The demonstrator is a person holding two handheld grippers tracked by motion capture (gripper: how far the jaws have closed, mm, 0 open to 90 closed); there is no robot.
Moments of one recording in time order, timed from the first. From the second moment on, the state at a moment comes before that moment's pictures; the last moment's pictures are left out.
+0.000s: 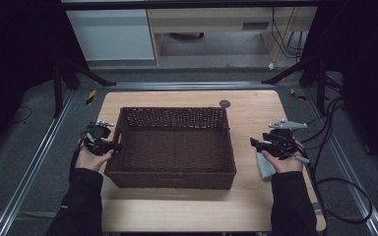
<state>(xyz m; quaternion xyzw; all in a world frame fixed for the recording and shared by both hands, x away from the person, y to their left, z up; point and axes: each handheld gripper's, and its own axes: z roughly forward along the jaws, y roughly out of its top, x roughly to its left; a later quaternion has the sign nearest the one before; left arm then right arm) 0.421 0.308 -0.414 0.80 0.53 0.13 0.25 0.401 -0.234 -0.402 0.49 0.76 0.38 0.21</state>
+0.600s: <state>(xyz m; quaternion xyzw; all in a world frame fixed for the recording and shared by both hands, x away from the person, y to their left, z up) 0.421 0.306 -0.413 0.80 0.53 0.14 0.24 0.384 -0.270 -0.448 0.53 0.76 0.33 0.20</state>
